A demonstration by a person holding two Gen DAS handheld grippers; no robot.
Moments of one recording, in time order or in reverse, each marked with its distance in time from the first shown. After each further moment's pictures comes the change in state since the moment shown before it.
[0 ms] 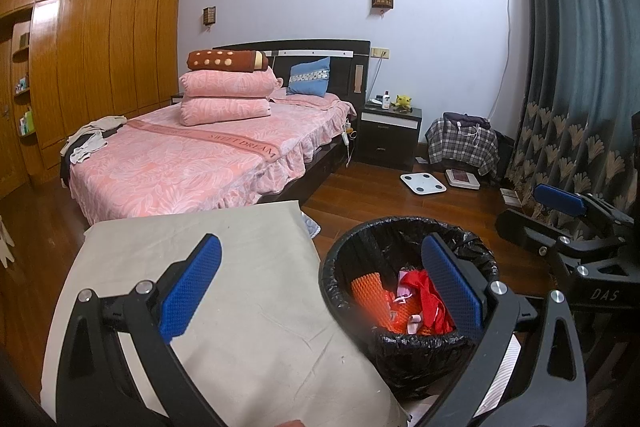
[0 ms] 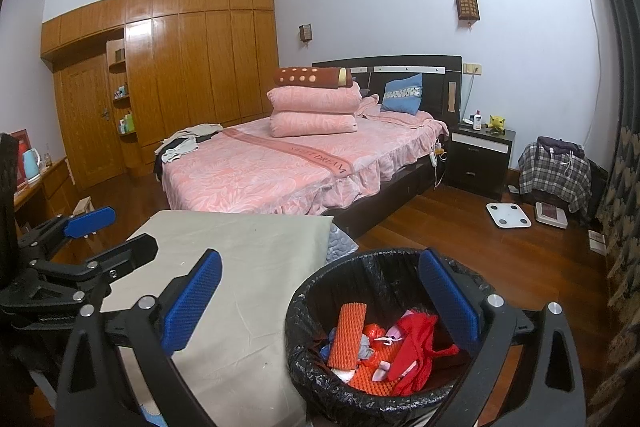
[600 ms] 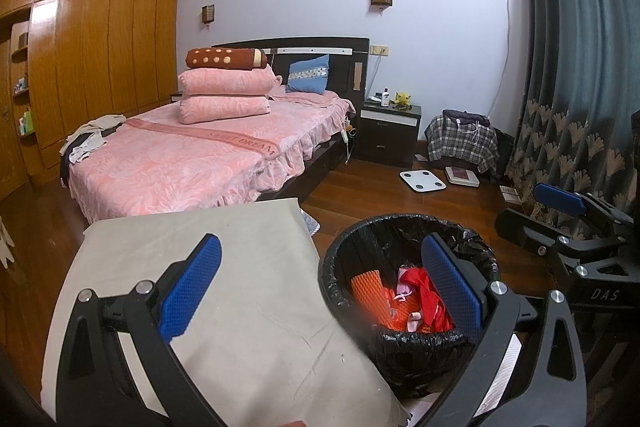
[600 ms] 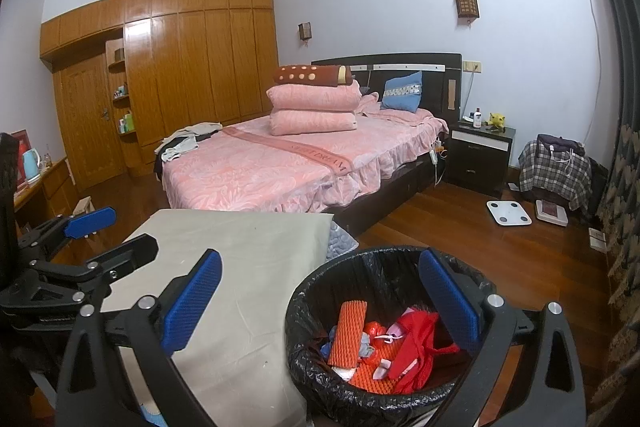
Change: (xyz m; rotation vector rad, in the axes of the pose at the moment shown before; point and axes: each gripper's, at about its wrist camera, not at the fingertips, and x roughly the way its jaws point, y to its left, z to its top) left arm 0.000 -0.001 0.002 0.001 0.002 0.000; right arm 0.000 0.003 -0.001 0.002 0.003 0.001
